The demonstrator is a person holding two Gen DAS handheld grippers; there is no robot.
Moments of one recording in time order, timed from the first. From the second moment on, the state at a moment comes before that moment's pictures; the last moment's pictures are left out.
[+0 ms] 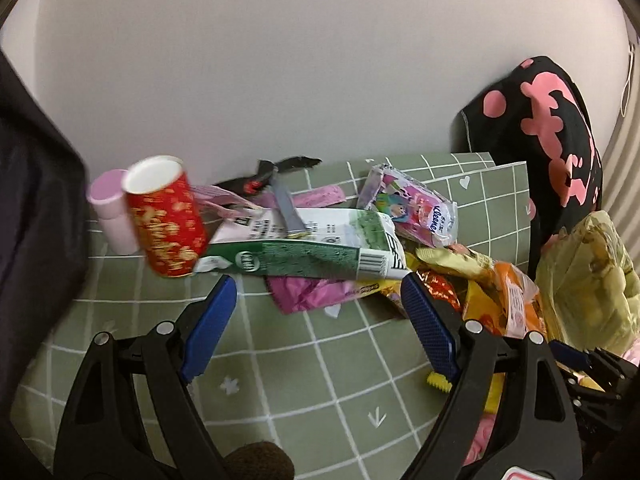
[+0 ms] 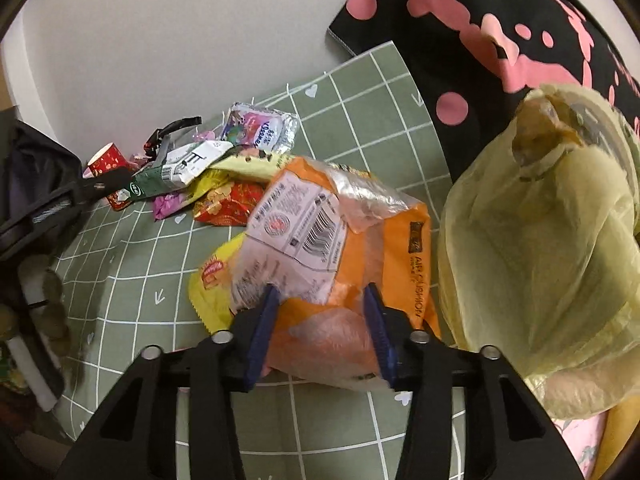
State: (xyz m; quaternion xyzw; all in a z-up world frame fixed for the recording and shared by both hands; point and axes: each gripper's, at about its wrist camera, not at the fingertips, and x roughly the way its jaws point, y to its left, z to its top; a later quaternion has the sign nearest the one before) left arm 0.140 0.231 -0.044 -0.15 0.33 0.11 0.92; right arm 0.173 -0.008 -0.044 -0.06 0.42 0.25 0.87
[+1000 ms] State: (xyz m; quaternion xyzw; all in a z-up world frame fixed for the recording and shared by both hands) left arm 0.170 0.141 -0.061 -0.15 0.45 -0.07 0.88; right arm 0.141 -0.095 -0.005 0.00 0.36 0.26 0.90
